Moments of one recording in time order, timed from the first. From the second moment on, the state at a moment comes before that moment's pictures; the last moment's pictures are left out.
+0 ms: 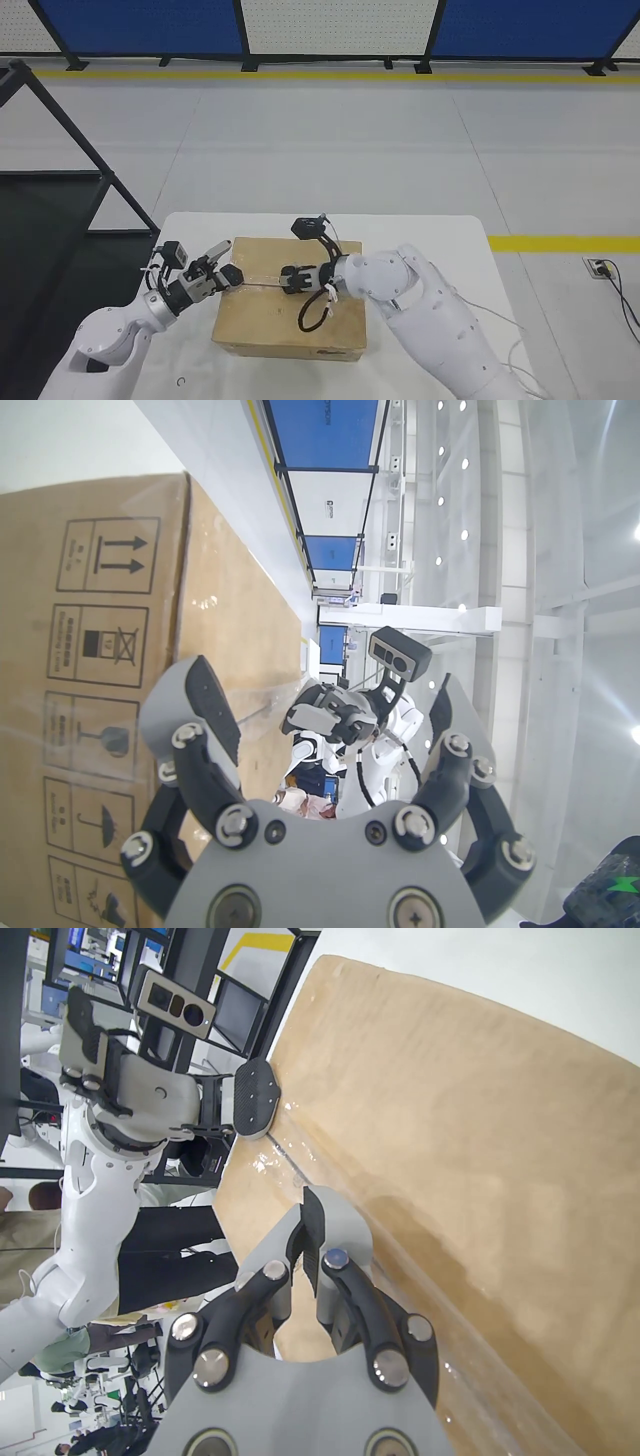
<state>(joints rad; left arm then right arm) 0.98 -1.02 -1.42 -1.38 -0.51 -0.03 -0.80 -0.45 -1.49 0.87 -1.14 -0.33 -0.01 0.96</state>
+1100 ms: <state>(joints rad) 0.96 -1.03 -1.42 -1.37 -0.51 -0.04 -0.80 -0.47 -1.50 0.87 -1.13 -0.32 -0.03 0.91</state>
